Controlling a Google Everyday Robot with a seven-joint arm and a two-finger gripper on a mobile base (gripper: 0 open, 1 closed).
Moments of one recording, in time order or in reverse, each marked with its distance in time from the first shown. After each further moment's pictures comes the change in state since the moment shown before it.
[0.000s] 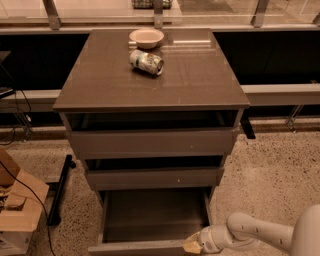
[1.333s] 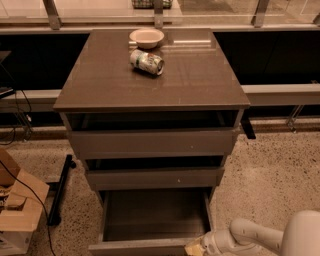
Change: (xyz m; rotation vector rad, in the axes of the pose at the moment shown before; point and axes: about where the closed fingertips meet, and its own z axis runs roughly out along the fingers) arm 0.043 -0.039 0.018 0.011 -0.014 0.122
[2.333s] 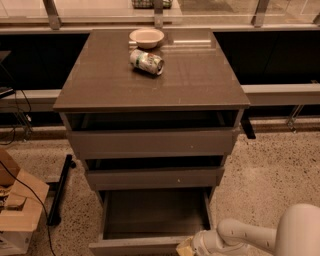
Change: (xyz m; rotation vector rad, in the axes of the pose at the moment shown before) arm -0.018 0.025 0.034 0.014 0.025 -0.146
